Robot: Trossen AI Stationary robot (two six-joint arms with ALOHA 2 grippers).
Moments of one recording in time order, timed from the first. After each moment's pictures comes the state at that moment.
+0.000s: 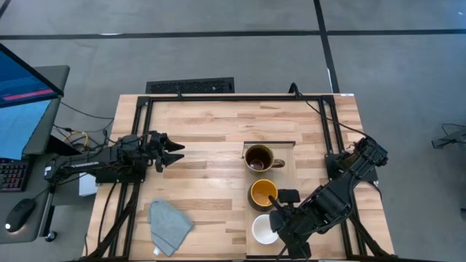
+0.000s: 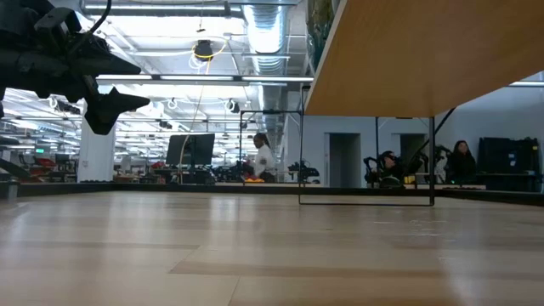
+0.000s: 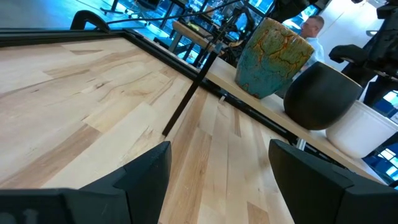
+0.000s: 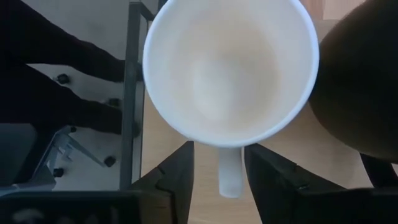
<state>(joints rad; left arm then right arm) 0.20 0.10 0.02 0.01 0.13 -0.54 0.74 1.82 1.94 -1.32 0.04 0.63</state>
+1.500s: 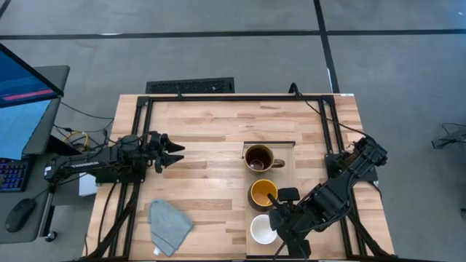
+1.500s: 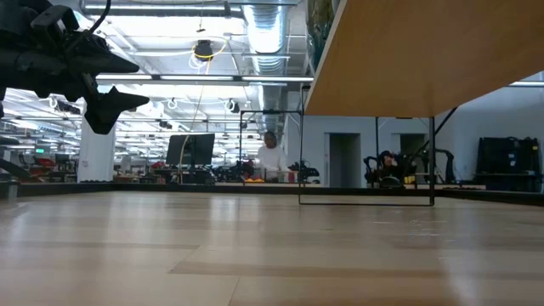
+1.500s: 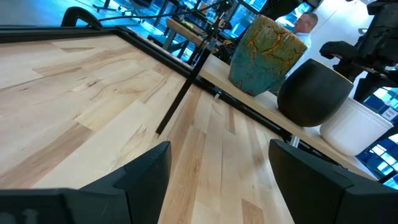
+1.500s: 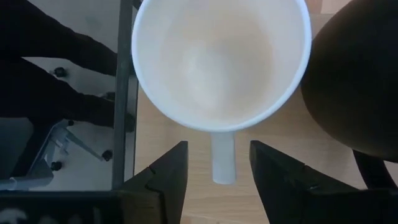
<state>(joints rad) 0.20 0.10 0.02 0.01 0.15 -0.54 0.72 1.82 1.94 -1.33 0.02 0.60</state>
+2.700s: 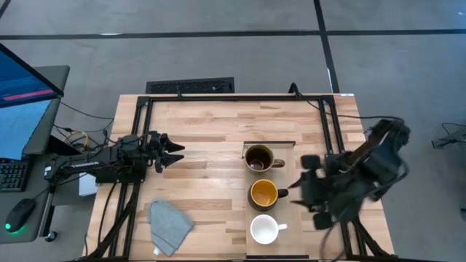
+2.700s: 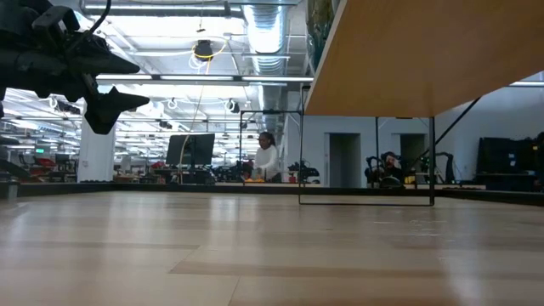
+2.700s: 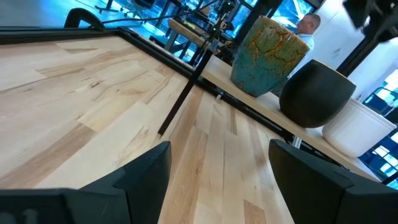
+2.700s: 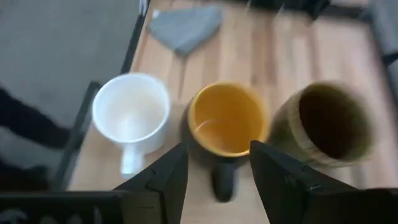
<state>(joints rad) 0.20 0.11 0.02 0.01 0.14 -0.54 0.79 1.55 1.94 -1.38 0.45 0.45</state>
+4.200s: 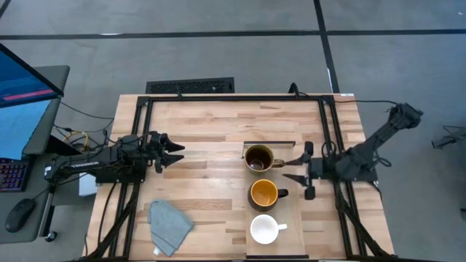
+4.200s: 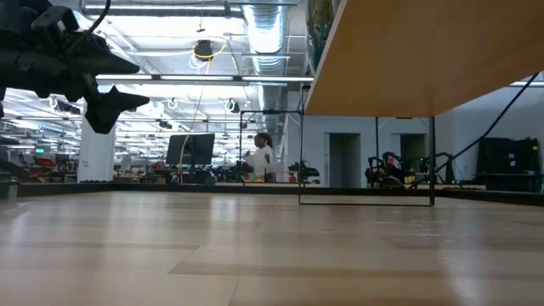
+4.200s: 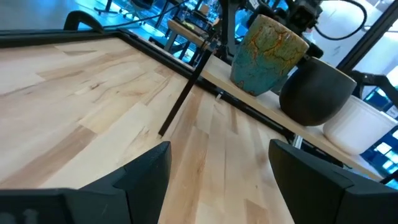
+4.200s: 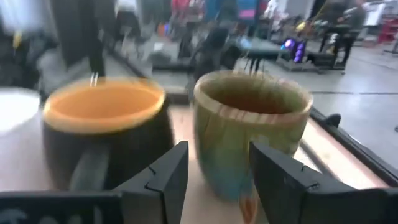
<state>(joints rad) 0.20 0.11 0.02 0.01 0.15 -0.52 0.67 0.78 0.48 0.12 0.71 0.02</state>
